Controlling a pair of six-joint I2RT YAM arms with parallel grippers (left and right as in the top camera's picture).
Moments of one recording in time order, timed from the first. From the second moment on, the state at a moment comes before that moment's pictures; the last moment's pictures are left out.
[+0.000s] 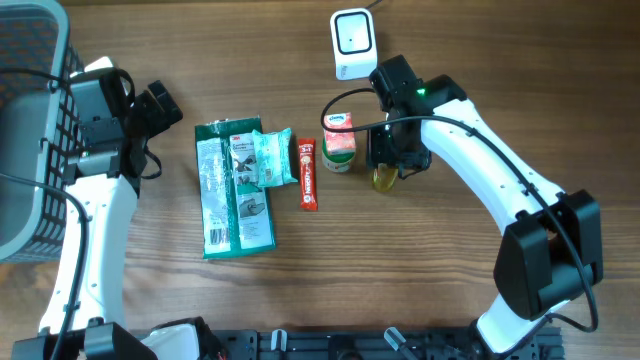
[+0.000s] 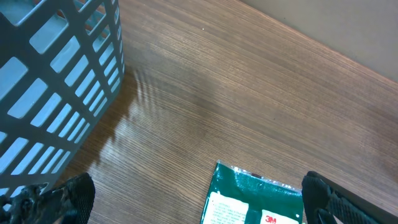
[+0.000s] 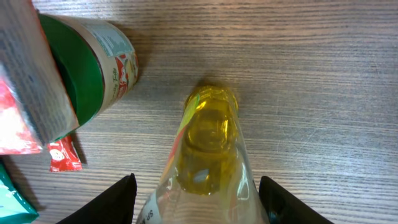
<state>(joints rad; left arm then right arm) 0.17 1.40 1.08 -0.44 -0.10 -0.32 0.43 1.84 1.47 -1.10 -0.05 0.45</state>
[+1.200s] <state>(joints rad) 0.17 1.40 1.08 -0.44 -0.10 -0.32 0.43 1.84 1.50 -1.14 -0.05 0.46</state>
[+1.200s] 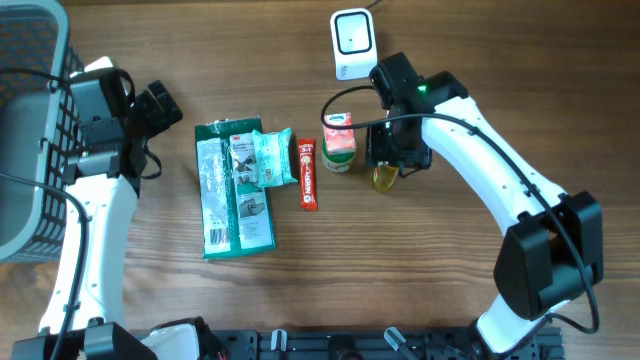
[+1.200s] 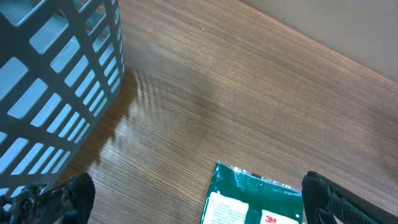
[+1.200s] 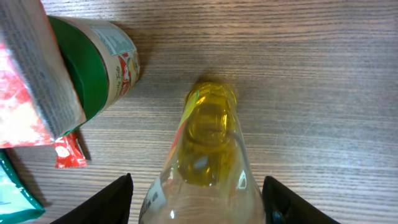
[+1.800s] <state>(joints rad) 0.17 1.40 1.08 -0.44 -0.10 -0.32 0.43 1.84 1.51 -1.14 -0.04 0.47</state>
